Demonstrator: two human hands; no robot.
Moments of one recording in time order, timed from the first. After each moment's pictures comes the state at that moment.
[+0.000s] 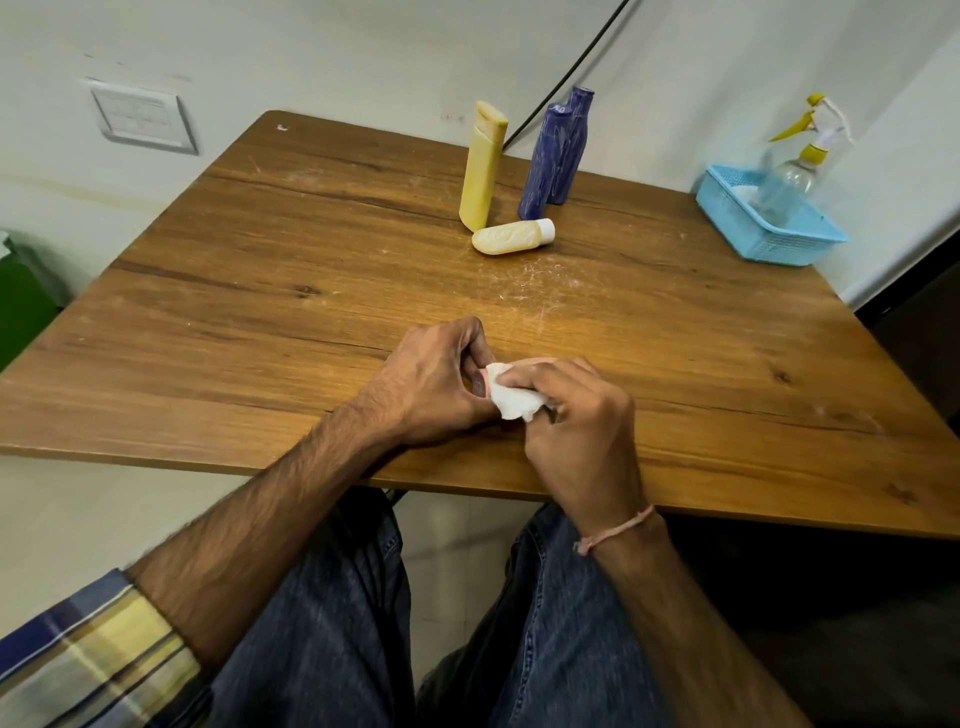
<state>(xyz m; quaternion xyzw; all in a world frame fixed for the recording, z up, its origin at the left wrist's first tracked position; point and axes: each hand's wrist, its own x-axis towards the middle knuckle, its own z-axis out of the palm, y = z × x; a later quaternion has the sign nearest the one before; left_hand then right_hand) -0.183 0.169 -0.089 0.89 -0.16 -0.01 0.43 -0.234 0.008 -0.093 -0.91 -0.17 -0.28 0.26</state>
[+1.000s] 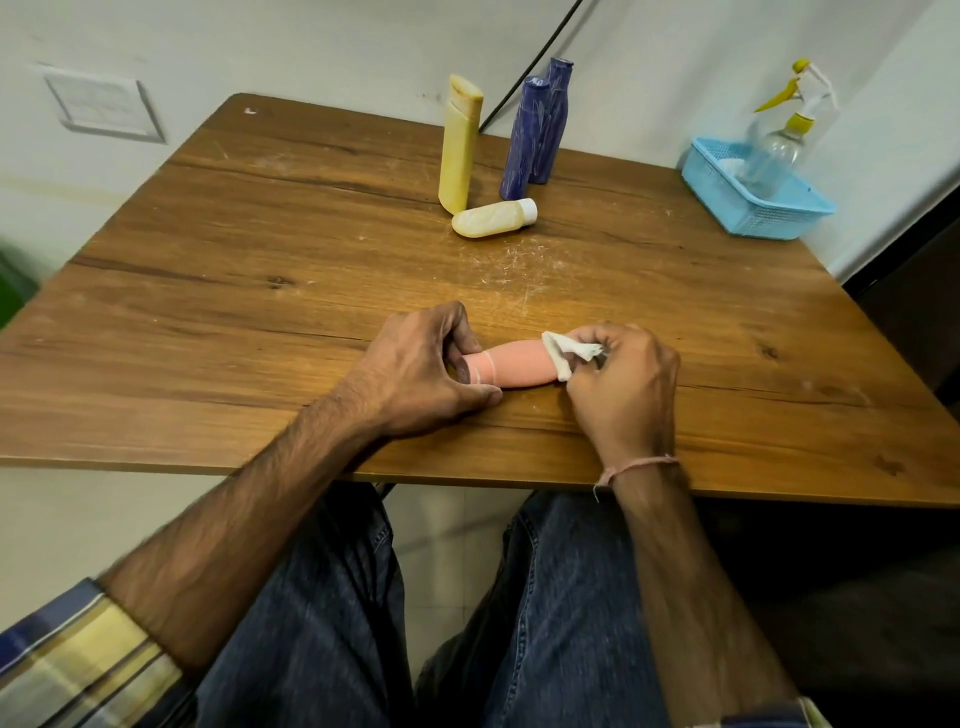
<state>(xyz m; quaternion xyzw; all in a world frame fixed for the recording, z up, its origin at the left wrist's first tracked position) -0.177 0.169 -0.091 0.90 -0.15 -0.01 0.41 -0.208 -0.021 -0.078 -0.93 0.11 -0.24 0.26</state>
